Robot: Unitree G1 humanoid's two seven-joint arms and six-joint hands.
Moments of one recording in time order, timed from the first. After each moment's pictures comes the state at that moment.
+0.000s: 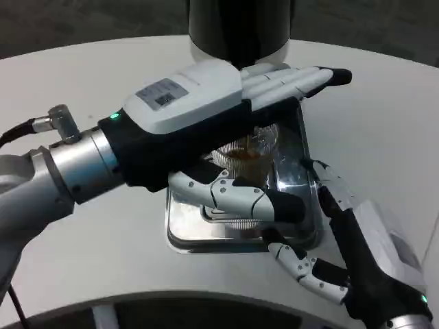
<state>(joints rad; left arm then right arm) -0.67 0.67 -0.09 -0.06 0.17 -0.55 -0.60 0.09 -0.04 0.17 -0.44 -0.77 0.07 0.04</state>
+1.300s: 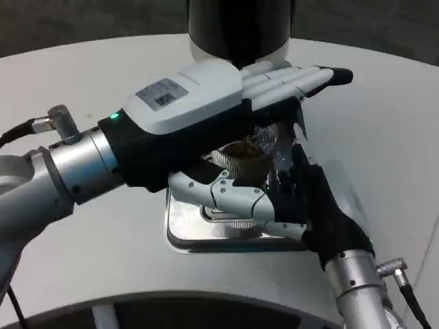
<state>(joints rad) -0.67 0.67 -0.09 -0.07 0.17 -0.55 -0.60 -0.30 -0.01 0.17 -0.02 -0.51 0.10 -0.11</state>
